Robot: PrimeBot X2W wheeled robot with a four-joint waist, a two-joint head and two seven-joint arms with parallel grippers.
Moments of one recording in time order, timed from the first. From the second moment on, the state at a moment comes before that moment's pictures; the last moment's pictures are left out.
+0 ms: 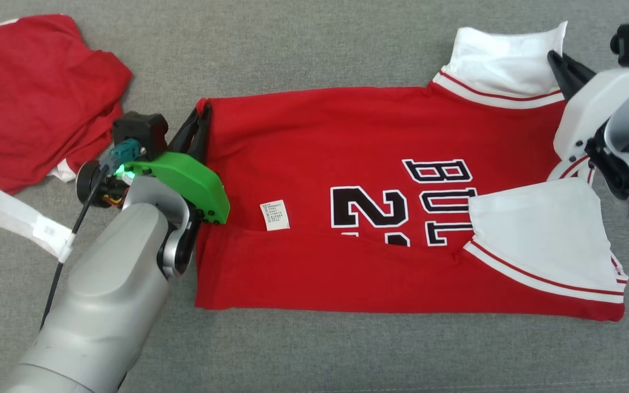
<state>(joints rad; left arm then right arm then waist) -0.81 0.24 -0.72 0.69 -0.78 0.07 -0.18 -0.83 -0.47 0.38 0.59 0.55 0.13 0.17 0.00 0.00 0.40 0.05</state>
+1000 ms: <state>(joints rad) -0.44 0.25 -0.52 0.61 -0.63 0.00 -0.26 -0.17 -0.41 0.19 0.17 0.49 0.13 0.24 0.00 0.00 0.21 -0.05</state>
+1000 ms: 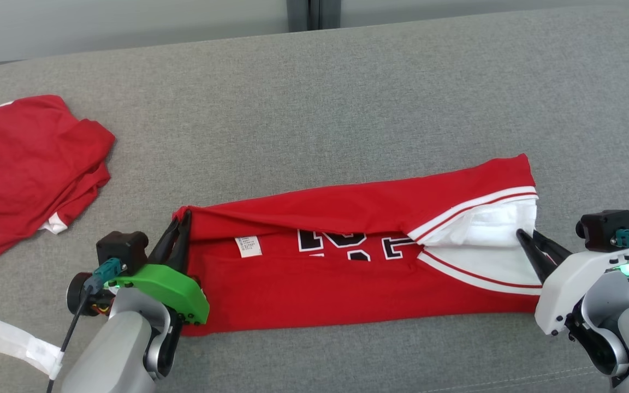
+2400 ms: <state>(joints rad) -0.23 0.08 -0.10 0.30 -0.39 -0.13 -0.26 -0.32 -0.21 -0.15 0.55 0.38 0.13 0.51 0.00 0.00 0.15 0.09</state>
